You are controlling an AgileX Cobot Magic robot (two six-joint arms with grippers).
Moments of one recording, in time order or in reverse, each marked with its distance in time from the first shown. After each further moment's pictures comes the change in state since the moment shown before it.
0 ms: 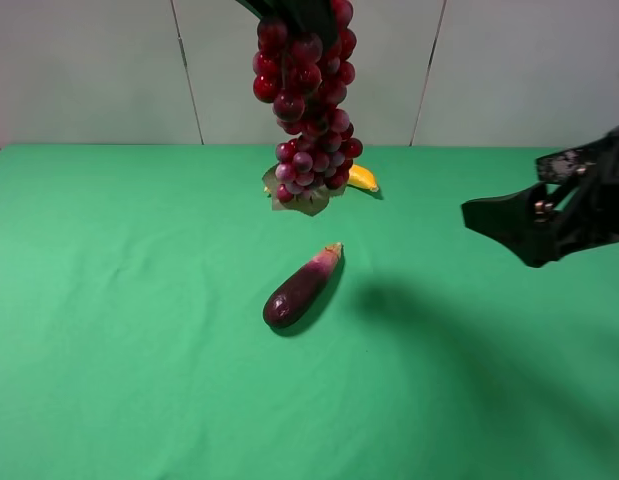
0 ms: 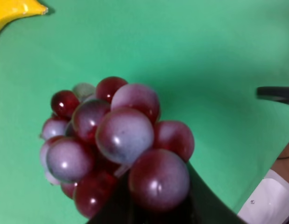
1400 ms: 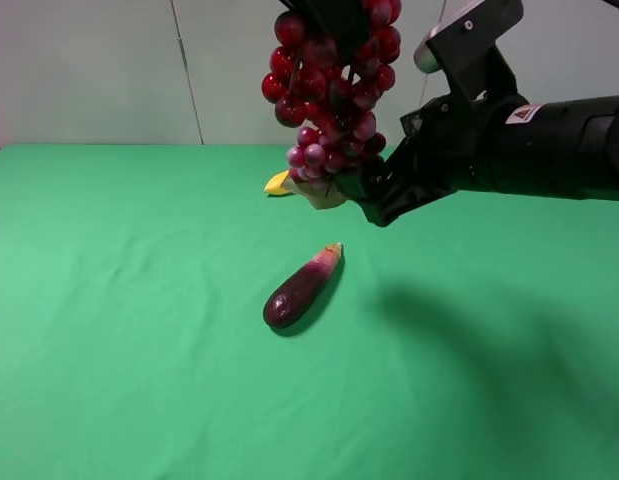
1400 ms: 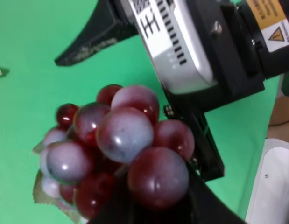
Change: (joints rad) left arm 0.000 0.000 0.000 -0.135 0.000 0.365; right arm 0.345 0.408 -0.156 0.042 -0.413 -0.080
